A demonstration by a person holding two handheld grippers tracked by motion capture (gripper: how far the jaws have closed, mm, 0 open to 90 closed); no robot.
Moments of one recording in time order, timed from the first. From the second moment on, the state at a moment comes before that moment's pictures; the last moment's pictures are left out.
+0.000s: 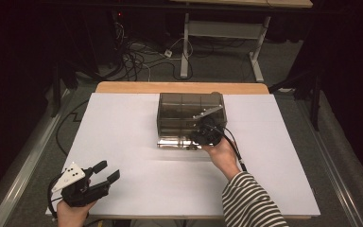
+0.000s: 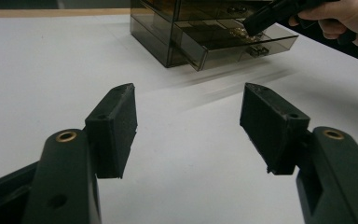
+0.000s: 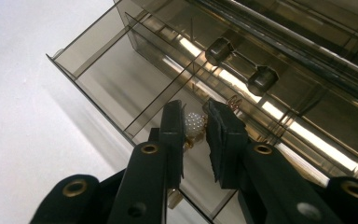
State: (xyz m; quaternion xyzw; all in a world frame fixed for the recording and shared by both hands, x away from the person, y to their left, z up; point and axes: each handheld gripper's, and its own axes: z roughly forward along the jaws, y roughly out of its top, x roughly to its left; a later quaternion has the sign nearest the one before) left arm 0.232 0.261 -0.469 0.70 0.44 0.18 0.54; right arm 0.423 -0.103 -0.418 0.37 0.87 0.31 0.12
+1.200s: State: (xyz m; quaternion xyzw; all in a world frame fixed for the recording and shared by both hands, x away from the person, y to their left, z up) left arm 0.232 0.260 -0.469 0.70 0.44 0.18 0.53; right arm 0.401 -0.126 -0.405 0.36 0.86 0.33 0.13
